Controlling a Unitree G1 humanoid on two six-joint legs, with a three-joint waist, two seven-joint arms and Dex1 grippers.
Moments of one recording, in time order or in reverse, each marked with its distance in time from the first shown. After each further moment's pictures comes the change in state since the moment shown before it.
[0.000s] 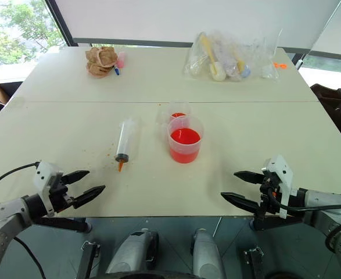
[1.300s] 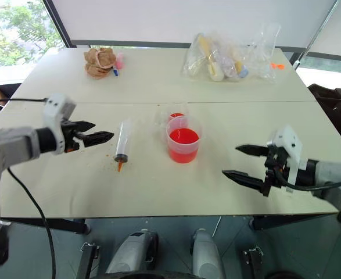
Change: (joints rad) left arm -0.968 0.076 -0.181 0.214 -0.187 0.939 0.408; right arm -0.301 -0.147 -0.072 -0.079 0.133 0.094 -0.012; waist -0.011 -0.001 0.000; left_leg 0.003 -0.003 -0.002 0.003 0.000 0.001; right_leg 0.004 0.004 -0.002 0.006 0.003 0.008
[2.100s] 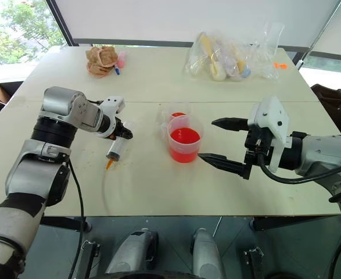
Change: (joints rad) left arm -0.443 -0.315 -0.302 0.751 0.371 0.021 0.053; right arm -0.181 0.000 0.102 -0.092 0.080 0.014 -0.146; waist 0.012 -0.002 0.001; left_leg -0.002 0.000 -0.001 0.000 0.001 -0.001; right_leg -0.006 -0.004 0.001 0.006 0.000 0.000
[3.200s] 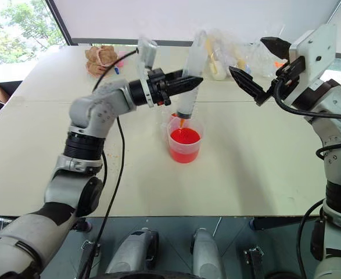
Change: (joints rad) left arm 0.099 -0.297 0.134 -0.251 -0.129 -0.876 -0.525; right arm -0.331 0.163 0.055 0.387 -0.387 -0.351 -0.155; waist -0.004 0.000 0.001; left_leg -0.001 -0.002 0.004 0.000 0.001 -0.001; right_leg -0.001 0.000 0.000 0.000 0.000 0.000
